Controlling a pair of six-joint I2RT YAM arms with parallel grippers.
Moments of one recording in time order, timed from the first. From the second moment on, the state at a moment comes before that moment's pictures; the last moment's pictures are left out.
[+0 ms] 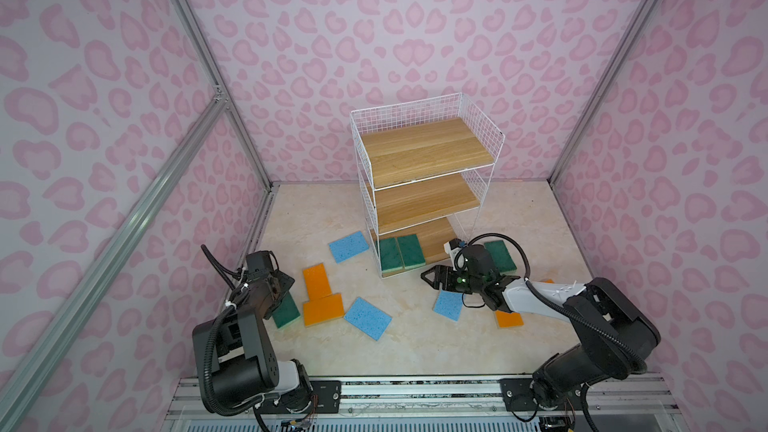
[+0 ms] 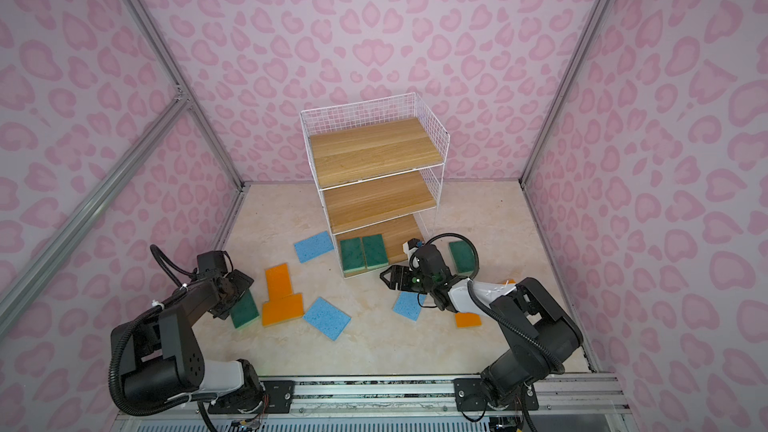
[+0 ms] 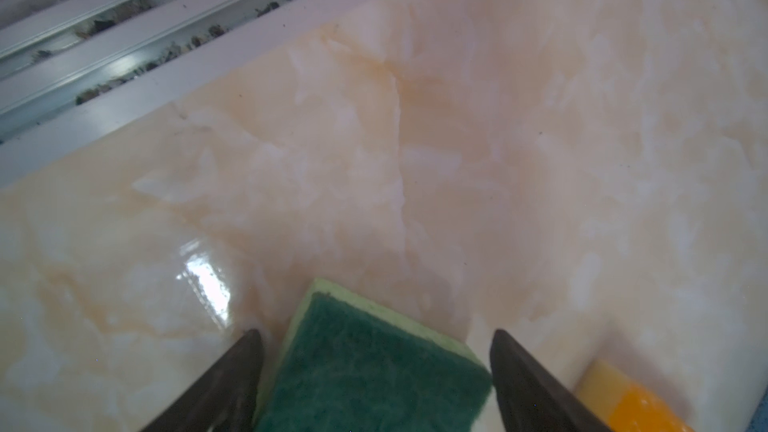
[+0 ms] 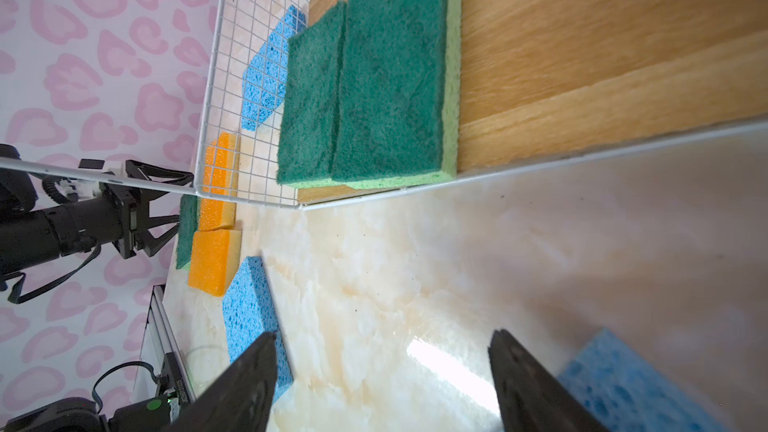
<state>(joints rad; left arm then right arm) 0.36 1.39 0.60 -0.34 -0.12 -0.71 0.56 1.55 0.60 0.27 -0.38 0.69</state>
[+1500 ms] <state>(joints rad) 0.19 0.95 0.73 -0.68 0.11 -0.69 0.62 1.47 0.58 0.30 -0.43 0.70</state>
